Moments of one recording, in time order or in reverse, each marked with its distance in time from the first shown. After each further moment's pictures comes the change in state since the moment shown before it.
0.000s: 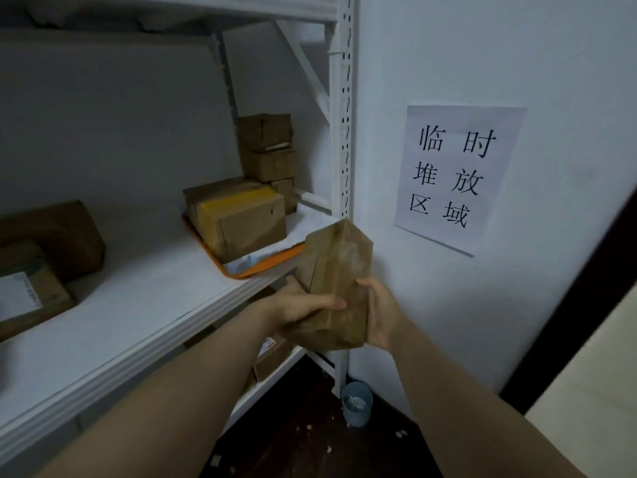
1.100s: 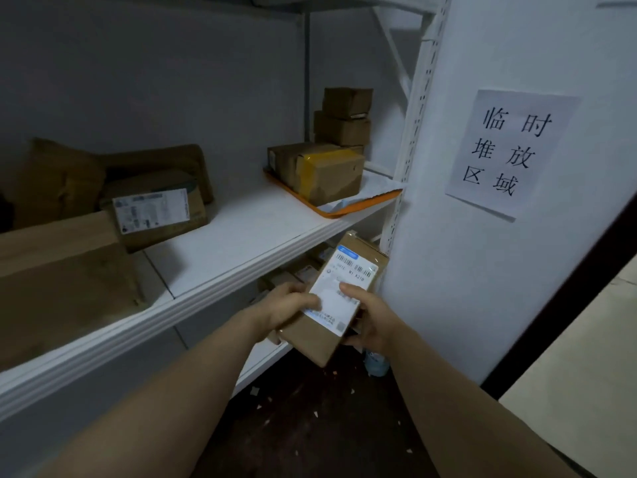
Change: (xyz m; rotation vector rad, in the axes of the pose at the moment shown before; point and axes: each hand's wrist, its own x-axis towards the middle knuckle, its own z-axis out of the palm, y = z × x) left_hand -0.197 -0.180 -0.092 -0.107 0.061 -0.005; right_hand -0.094 0.197 0.138 -0.297 0.070 0.056
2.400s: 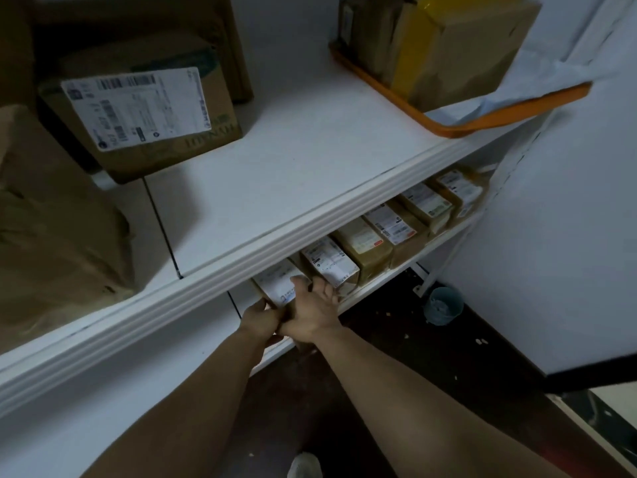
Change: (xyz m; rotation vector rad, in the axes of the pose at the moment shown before) left_hand 0.125 -0.192 -0.067 -0.498 0.470 -0.470; right_hand 0.191 0.131 0.141 -1.347 -0.167 -0.115
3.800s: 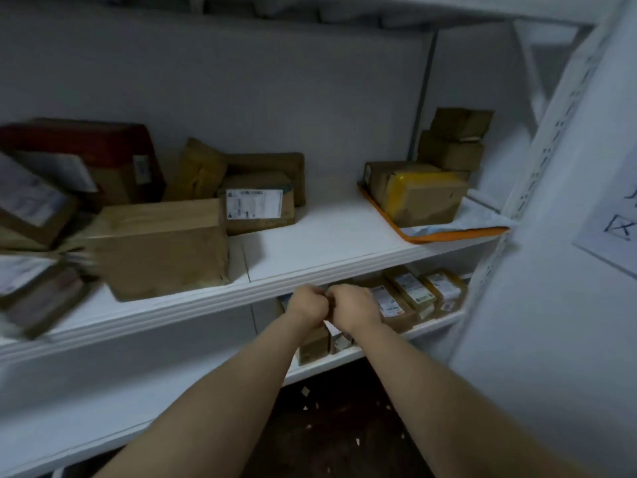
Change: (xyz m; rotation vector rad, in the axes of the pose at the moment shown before) left_hand -0.227 0.071 0.041 0.217 0.083 0.472; right_hand -0.170 -0.031 -0.151 -0.397 0.284 -0.342
